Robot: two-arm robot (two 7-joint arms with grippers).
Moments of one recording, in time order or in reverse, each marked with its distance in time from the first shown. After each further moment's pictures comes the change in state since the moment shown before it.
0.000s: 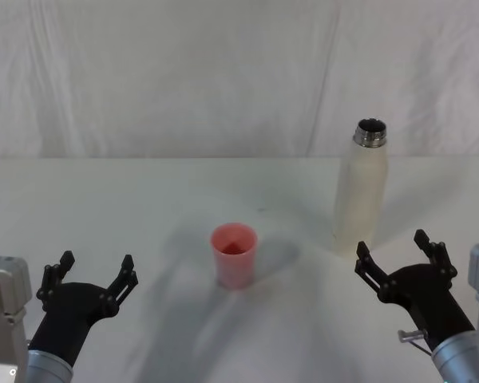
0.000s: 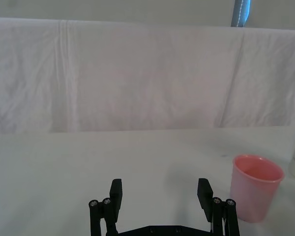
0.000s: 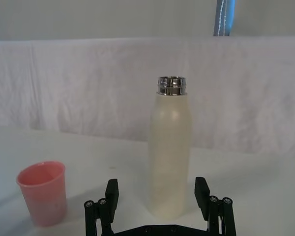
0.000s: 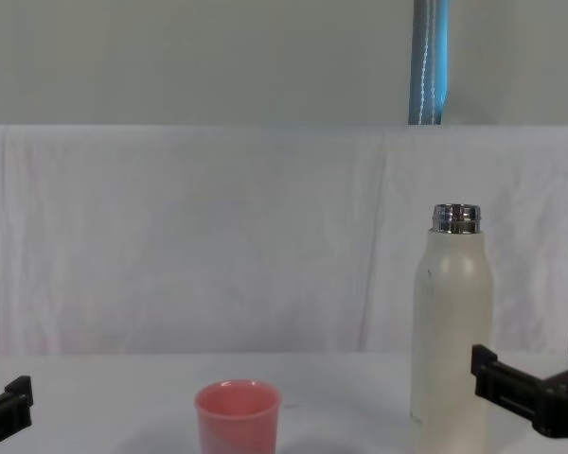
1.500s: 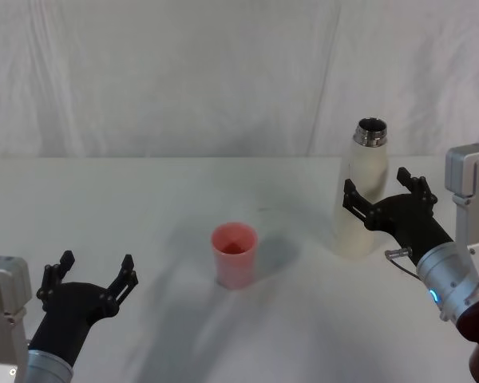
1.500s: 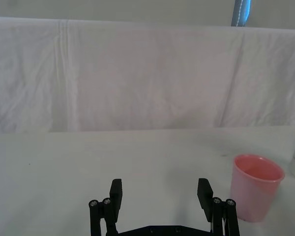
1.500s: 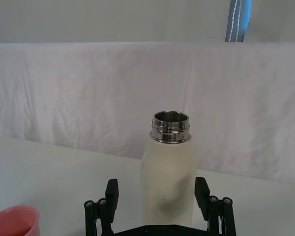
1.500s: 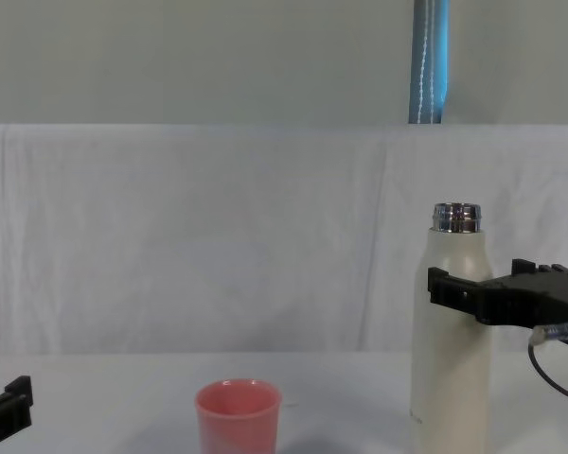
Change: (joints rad) left arm 0.000 0.000 0.000 0.000 0.000 0.000 0.000; right arm 0.288 -0.055 0.033 0.154 0.000 0.176 0.095
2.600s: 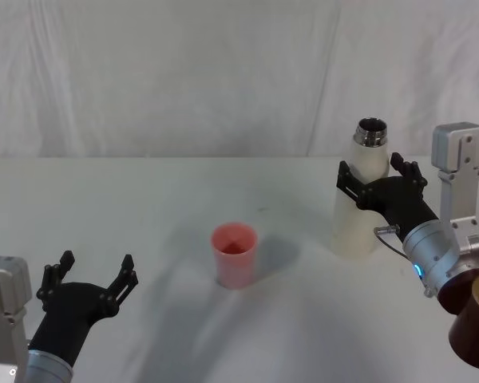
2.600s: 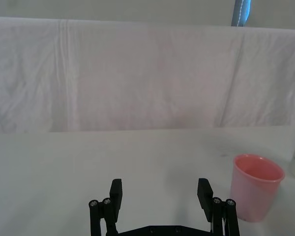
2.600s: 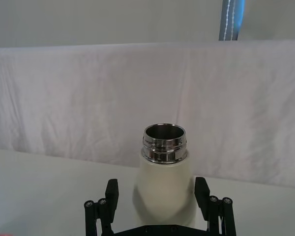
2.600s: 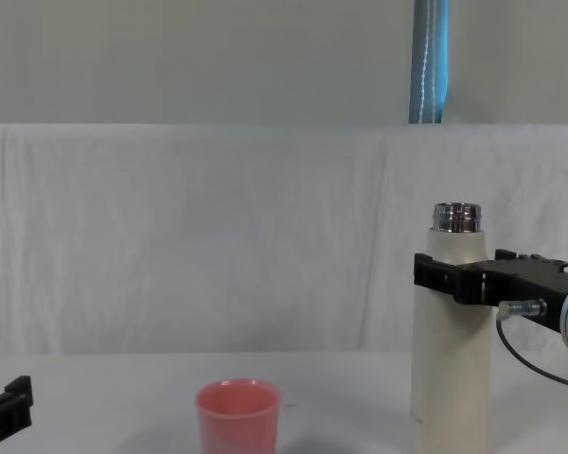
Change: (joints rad) left arm 0.000 0.000 0.000 0.000 0.000 0.000 0.000; right arm 0.103 -0.048 0.002 0.114 -0.002 0.000 -0.030
